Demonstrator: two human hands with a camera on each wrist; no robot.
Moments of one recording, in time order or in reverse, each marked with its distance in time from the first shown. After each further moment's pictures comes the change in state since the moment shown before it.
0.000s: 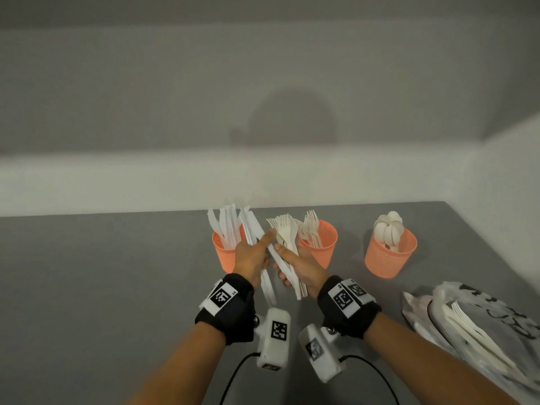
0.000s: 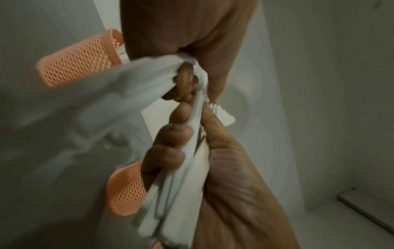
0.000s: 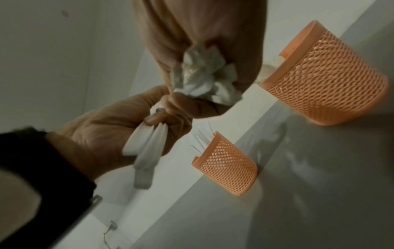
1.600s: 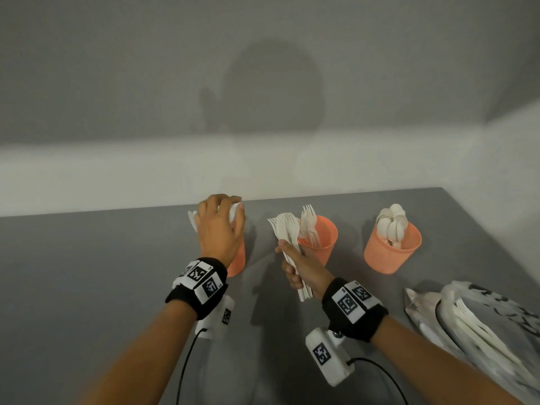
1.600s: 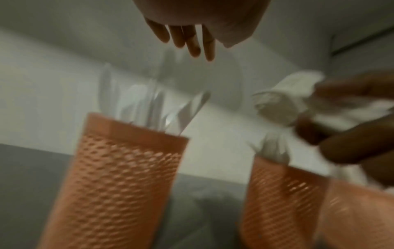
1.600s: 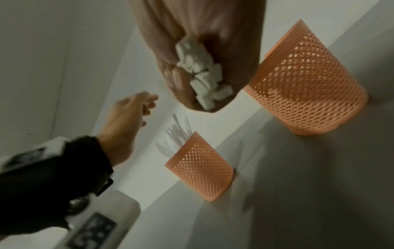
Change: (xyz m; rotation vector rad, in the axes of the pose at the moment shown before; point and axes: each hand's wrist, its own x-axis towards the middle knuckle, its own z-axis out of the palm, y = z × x) left_hand 0.080 0.009 -0.031 0.928 0.251 0.863; right_hand 0.024 0.006 -0.015 -0.043 0.103 0.112
